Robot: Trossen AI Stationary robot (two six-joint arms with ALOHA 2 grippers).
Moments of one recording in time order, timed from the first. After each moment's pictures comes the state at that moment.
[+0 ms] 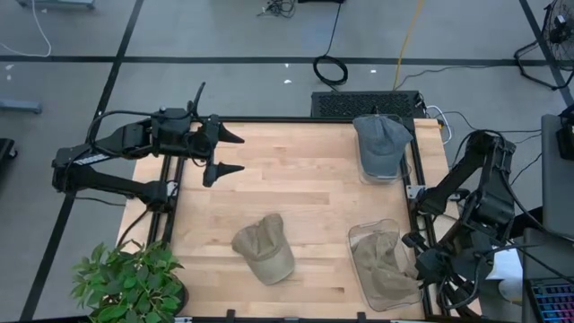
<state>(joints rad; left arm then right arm) 0.18 1.01 1.25 -0.62 0.12 0.05 1.04 1.19 1.42 -1.07 -0.03 0.57</state>
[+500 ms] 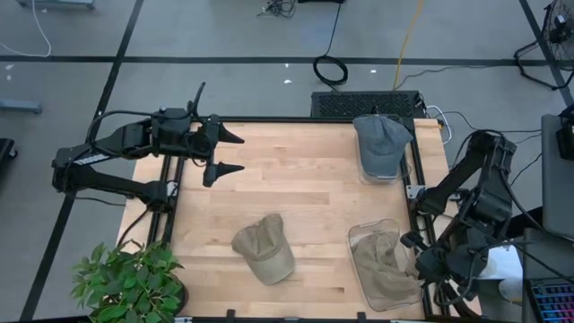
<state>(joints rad) 0.18 1.01 1.25 -0.62 0.12 0.05 1.00 1.18 1.42 -1.08 -0.12 0.50</state>
